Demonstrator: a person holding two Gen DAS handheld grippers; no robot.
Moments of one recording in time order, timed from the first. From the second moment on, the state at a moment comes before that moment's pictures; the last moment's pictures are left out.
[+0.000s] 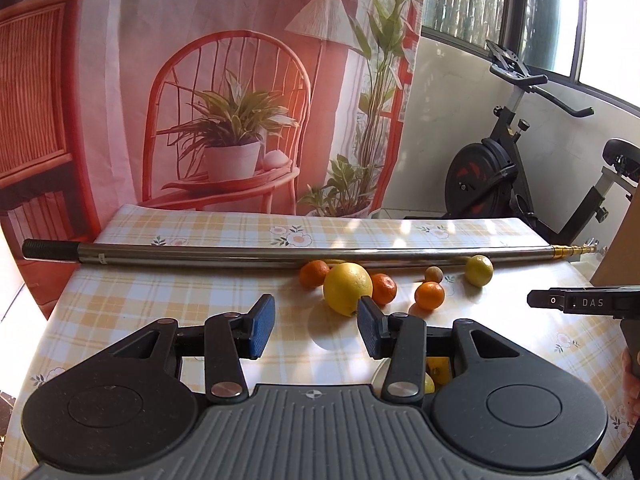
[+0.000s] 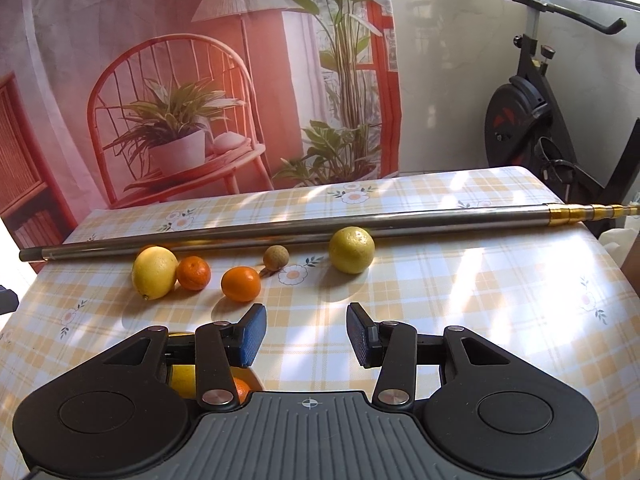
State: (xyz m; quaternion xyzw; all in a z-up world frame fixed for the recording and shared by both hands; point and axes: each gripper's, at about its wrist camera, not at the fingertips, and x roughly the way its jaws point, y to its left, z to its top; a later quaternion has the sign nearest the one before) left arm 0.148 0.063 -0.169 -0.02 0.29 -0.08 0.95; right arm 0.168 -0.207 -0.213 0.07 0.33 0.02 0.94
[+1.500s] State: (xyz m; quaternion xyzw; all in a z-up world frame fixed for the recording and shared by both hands) left arm 0.346 0.061 -0.247 -0.20 0.45 -0.05 0.87; right arm 0.234 -0.239 -0.254 0.11 0.36 0.01 0.92
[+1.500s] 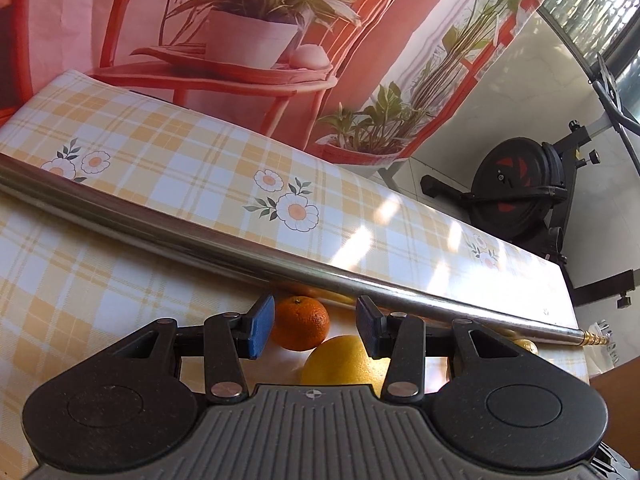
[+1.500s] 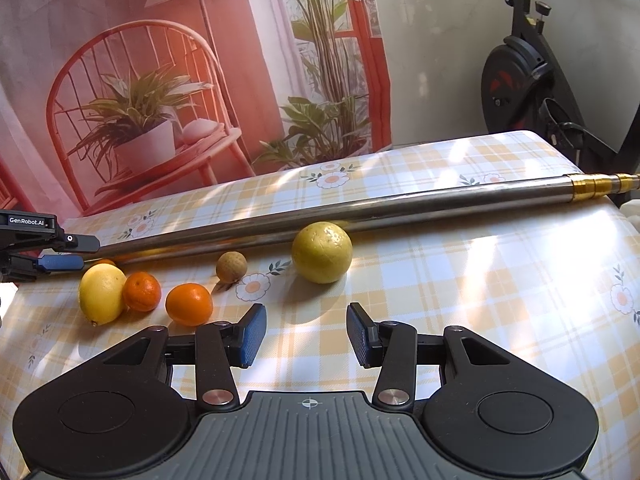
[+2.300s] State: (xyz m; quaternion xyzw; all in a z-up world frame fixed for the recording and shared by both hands) left arm 0.321 0.068 -0.239 -0.18 0.43 -0.05 0.88; right arm 0.232 -0.239 -0.257 0.12 0.37 0.02 0.92
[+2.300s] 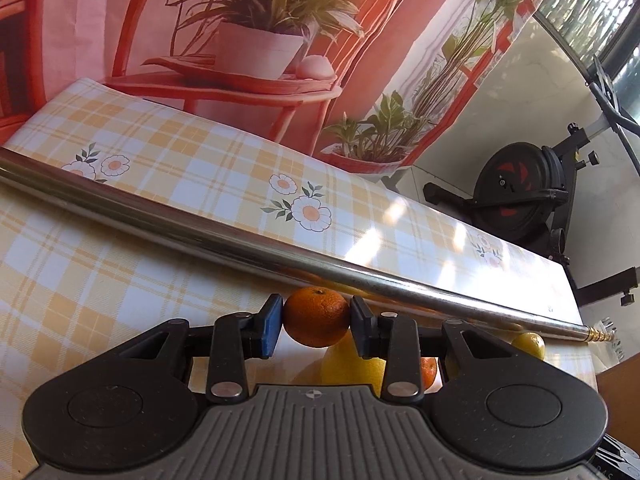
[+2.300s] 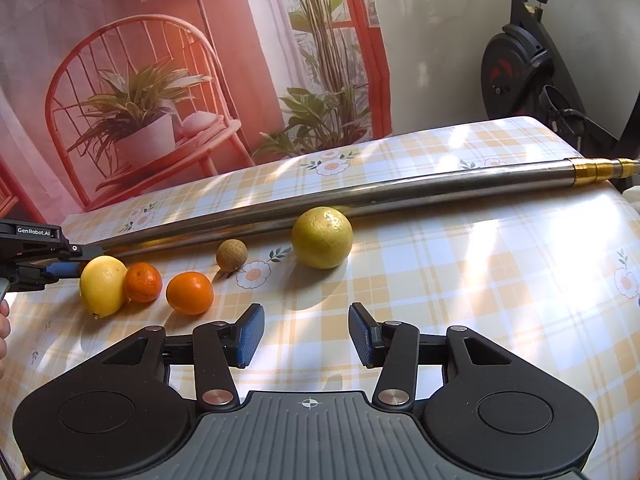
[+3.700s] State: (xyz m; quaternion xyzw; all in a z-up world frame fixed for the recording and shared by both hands) left arm 0.191 0.167 -0.195 -0.13 0.34 -0.05 0.93; right arm 0.329 -0.014 -0.240 -0.05 0.42 0.14 0.90
